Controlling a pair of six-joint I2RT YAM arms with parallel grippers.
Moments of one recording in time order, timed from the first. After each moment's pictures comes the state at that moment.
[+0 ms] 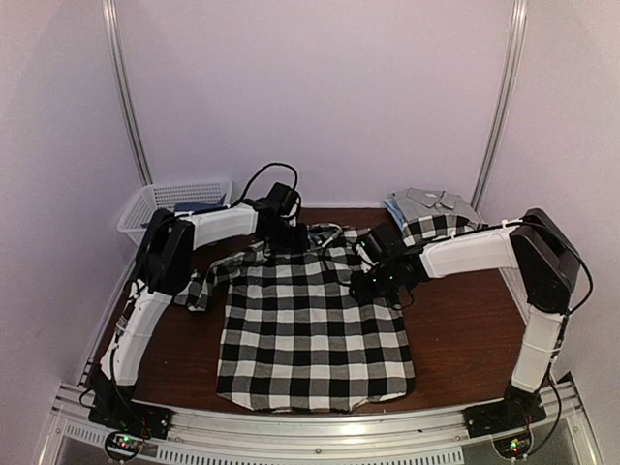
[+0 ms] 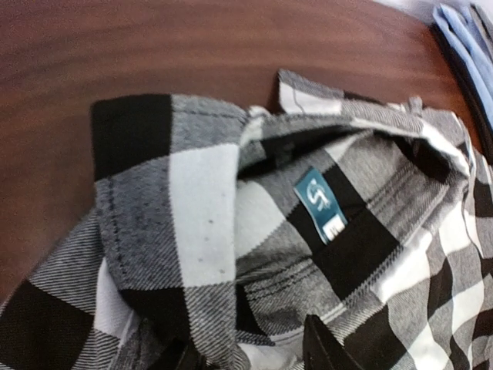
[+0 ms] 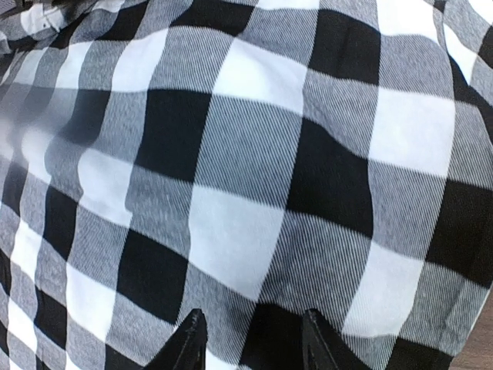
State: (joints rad) left arm -0.61 2.52 2.13 -0.50 0.08 -0.47; right arm 0.72 1.88 1.16 -0.25 0.05 0.43
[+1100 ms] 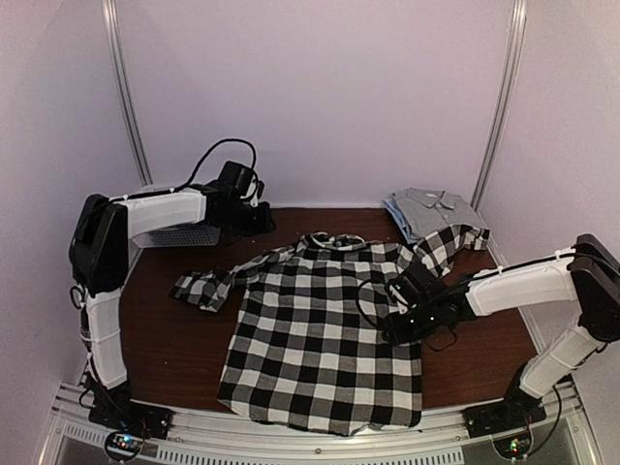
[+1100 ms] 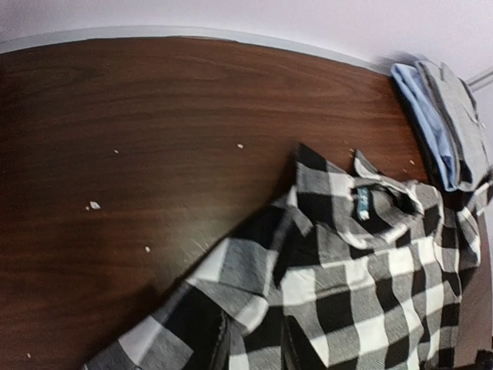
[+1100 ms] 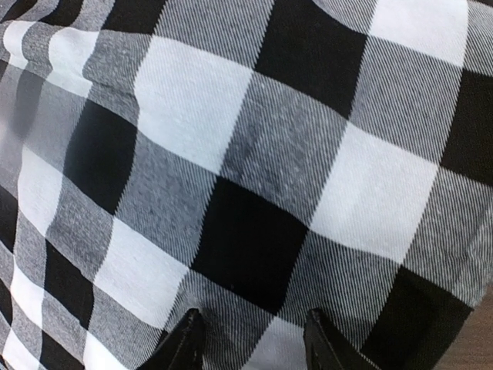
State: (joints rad) left arm -0.49 2.11 1.71 -0.37 0.13 -0.47; right arm 0.79 1.54 0.73 -0.28 0.04 0.52
